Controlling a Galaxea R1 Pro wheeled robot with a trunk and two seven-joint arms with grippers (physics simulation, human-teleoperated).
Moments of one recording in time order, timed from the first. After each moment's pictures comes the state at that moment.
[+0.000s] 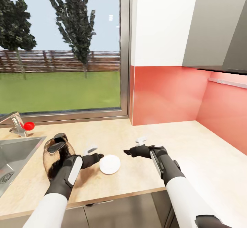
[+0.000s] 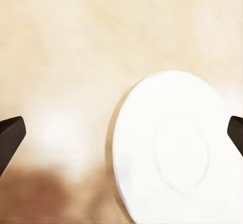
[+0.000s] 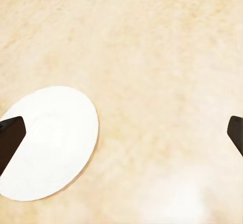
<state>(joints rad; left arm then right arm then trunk) -0.62 -0.10 0.15 -0.92 0.33 0.76 0.03 -0.77 0.17 -0.04 -0.76 0.25 0.49 0.57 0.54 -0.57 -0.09</state>
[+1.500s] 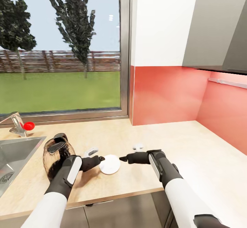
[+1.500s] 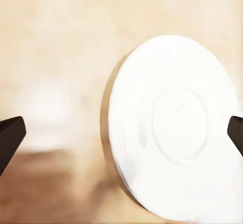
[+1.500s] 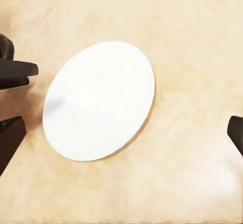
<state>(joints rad) -0.63 -0.09 0.15 -0.89 0.39 0.84 0.03 -0.76 0.17 -0.03 -0.68 0.15 0.62 0.64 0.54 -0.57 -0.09</state>
